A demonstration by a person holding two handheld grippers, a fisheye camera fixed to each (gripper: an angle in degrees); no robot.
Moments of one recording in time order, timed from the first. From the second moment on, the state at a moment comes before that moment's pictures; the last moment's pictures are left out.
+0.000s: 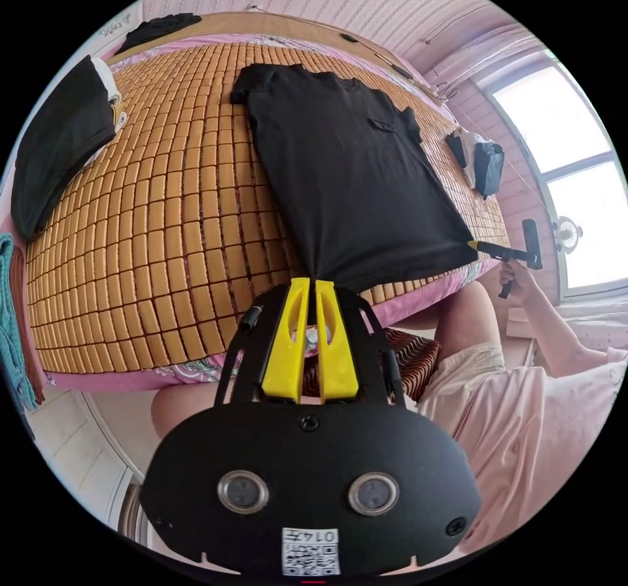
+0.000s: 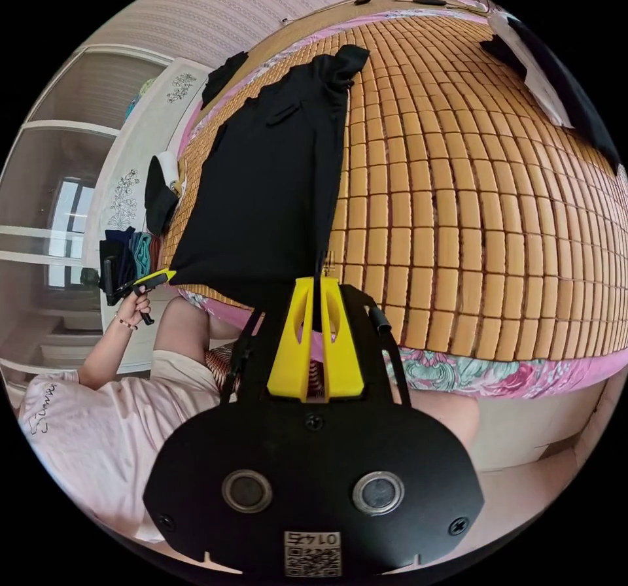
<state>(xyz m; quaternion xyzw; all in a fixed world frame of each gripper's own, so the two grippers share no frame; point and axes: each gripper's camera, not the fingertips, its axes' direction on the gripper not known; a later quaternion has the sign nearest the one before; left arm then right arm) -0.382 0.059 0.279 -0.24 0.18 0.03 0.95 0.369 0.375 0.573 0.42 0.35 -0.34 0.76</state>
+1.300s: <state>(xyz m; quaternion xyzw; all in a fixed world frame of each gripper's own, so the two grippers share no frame) -0.383 0.053 0.353 -0.36 0.16 0.09 0.91 0.511 0.273 0.620 0.35 0.49 -0.26 0.75</state>
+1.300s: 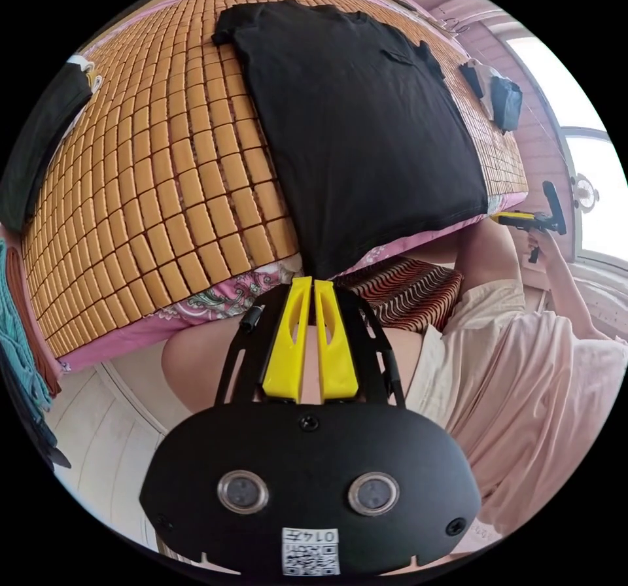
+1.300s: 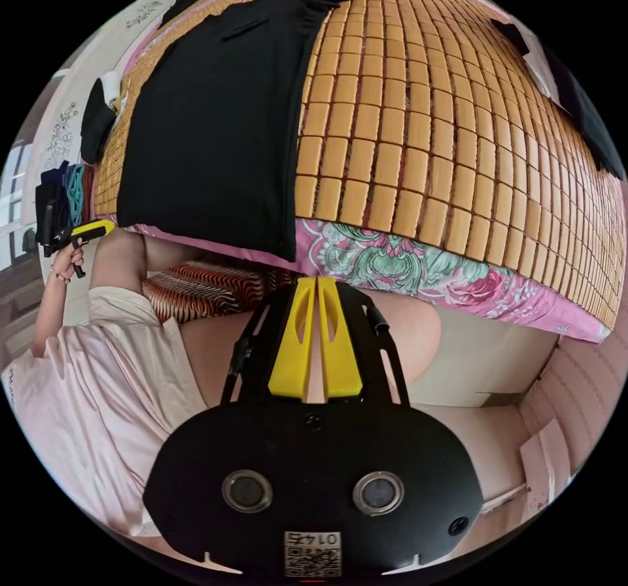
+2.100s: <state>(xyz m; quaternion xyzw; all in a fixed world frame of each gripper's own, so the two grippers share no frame) -0.370 0.054 0.365 -0.38 0.12 0.15 0.90 0.611 0.261 0.673 0.37 0.46 -0.27 0.76</state>
